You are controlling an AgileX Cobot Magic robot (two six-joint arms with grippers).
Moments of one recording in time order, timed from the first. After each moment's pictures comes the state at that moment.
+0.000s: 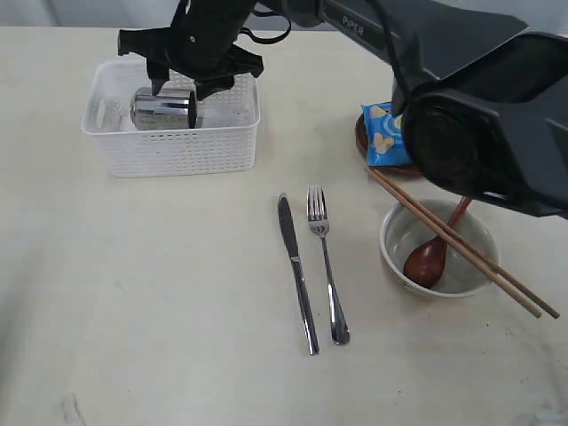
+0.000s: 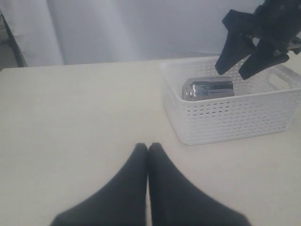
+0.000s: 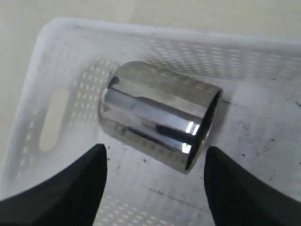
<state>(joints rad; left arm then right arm) -0.11 0.00 0.00 0.05 0.33 -0.04 0.70 2.48 -2.32 0.24 0.97 0.35</state>
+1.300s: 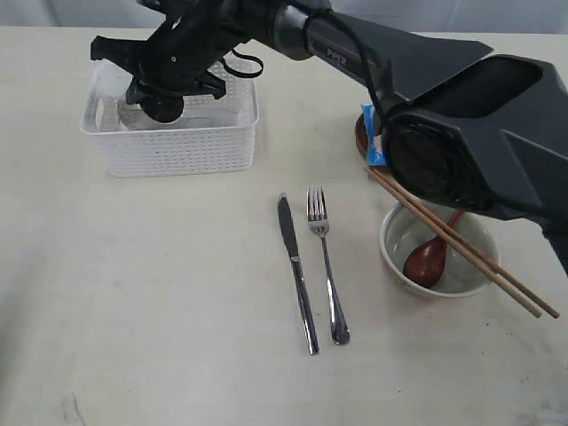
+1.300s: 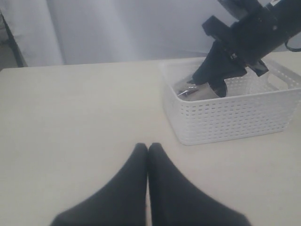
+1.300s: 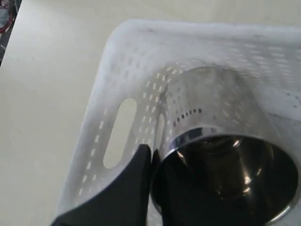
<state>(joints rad) -0.11 0.00 0.00 0.05 0.33 -0.04 0.69 2.57 -2.32 0.61 0.80 0.08</state>
